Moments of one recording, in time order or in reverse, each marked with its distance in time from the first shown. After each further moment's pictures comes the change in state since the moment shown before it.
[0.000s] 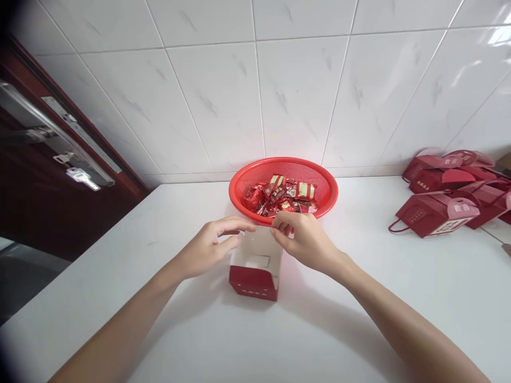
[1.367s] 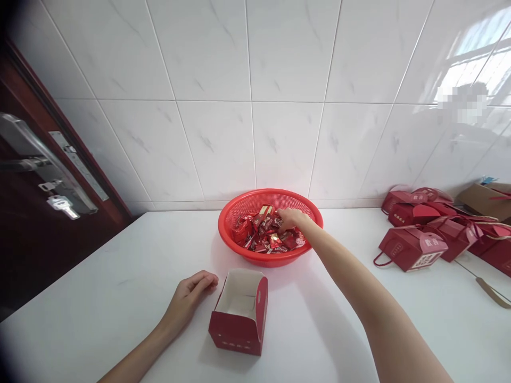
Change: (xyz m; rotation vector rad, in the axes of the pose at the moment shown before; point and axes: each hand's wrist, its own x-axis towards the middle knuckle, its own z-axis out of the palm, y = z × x) left_hand -0.011 -0.115 0.030 -0.364 0.343 -0.208; right_hand 0.150 0.113 -0.033 -0.614 -0.314 0.333
